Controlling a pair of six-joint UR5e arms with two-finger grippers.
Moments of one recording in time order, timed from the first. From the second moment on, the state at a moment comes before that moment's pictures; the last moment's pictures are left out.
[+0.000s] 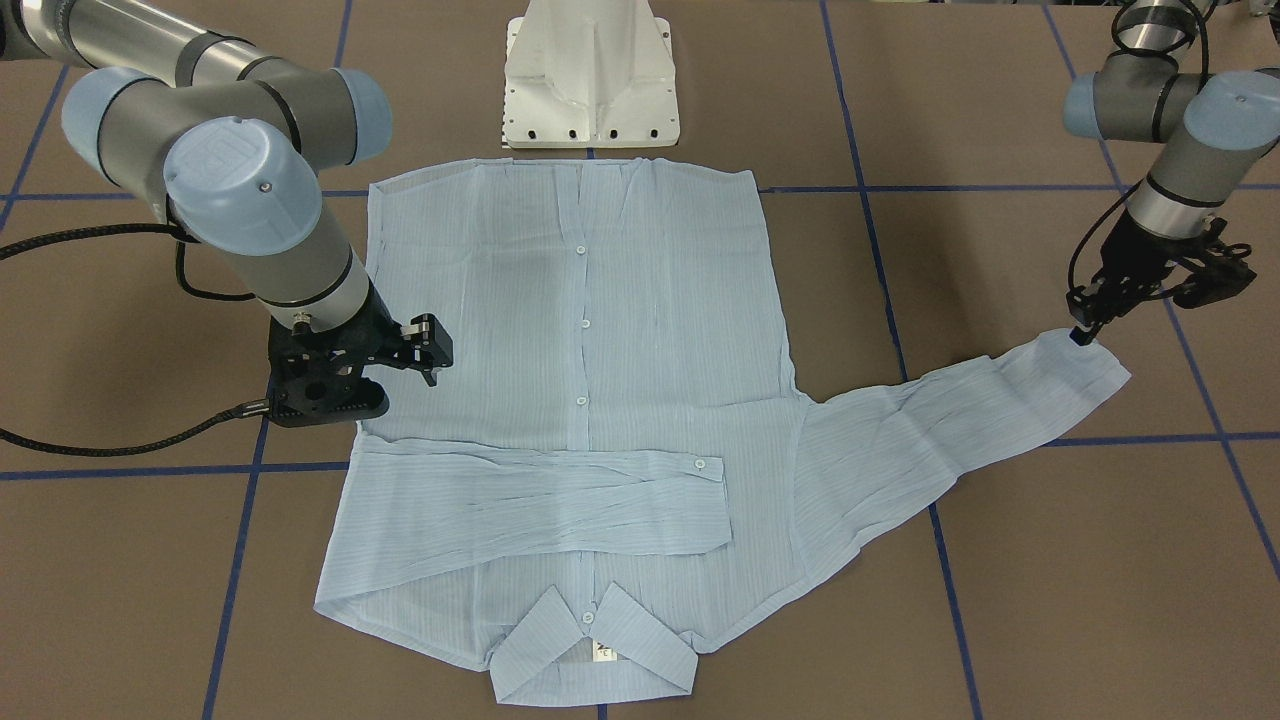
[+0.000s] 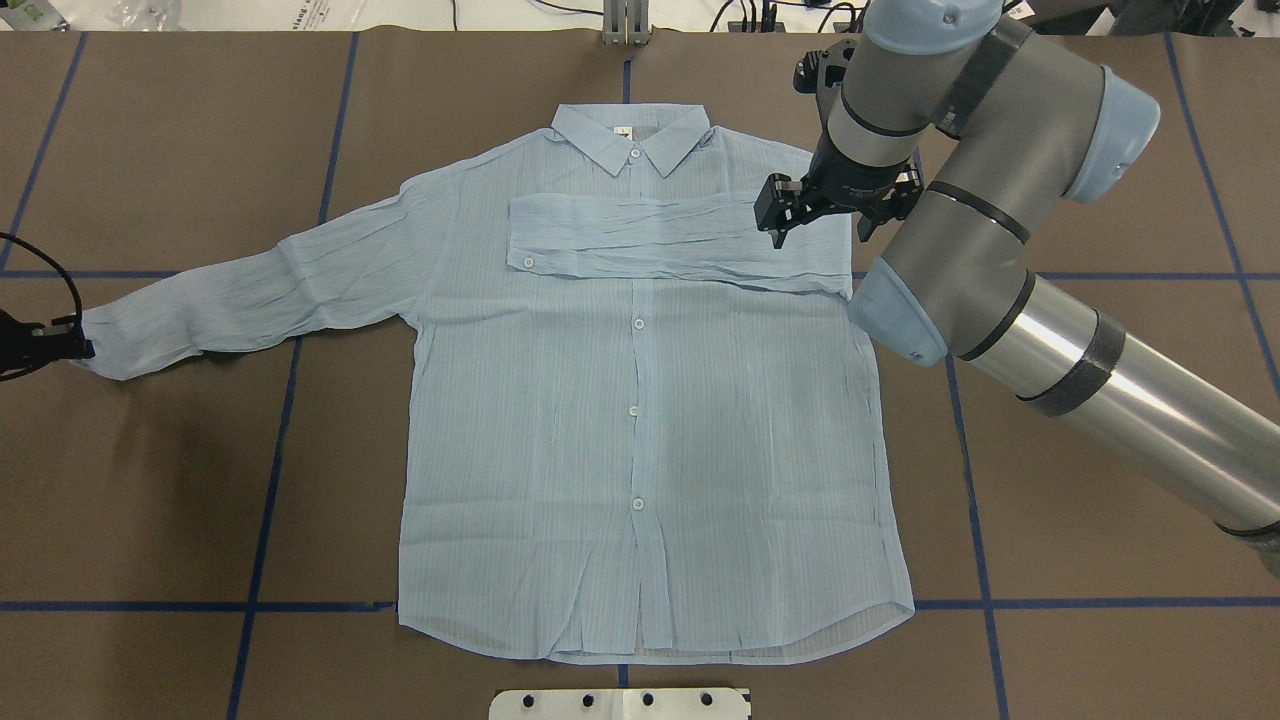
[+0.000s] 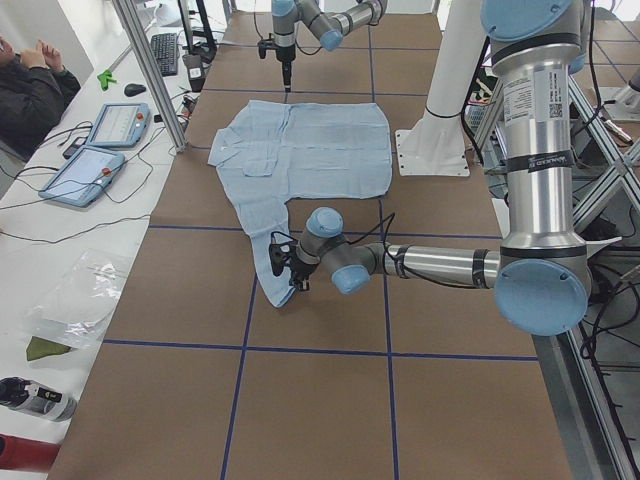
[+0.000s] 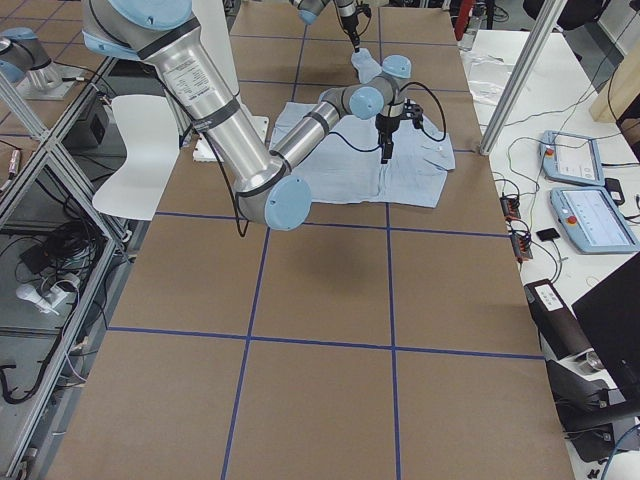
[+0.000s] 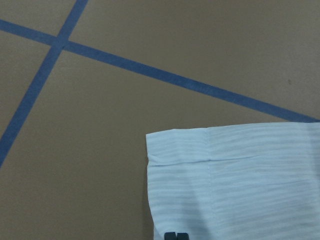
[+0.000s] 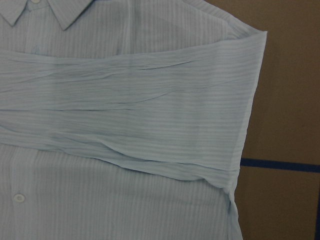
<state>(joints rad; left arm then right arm) -0.92 -1.45 -1.68 -2.38 -1.94 -1.24 0.84 -0.90 1.62 -1.69 2.11 0.83</state>
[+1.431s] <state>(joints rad) -0.93 -2.29 -1.79 -1.58 -2.07 -1.54 1.02 -1.22 1.71 -1.68 2.17 0.51</state>
